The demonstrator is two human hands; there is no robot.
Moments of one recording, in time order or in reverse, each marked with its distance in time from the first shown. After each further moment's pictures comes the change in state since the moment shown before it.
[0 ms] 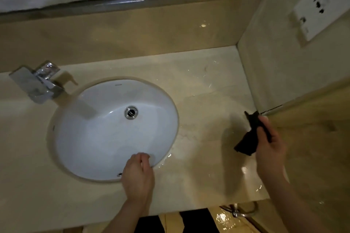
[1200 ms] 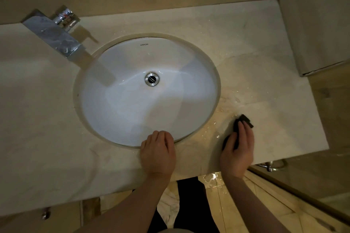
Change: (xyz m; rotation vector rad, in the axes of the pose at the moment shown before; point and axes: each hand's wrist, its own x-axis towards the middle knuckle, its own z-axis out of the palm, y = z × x) left_hand 0.023 -0.094 -0.038 0.262 -0.049 0.354; right_hand -0.198 0.096 0.113 -0.666 0.143 -0.221
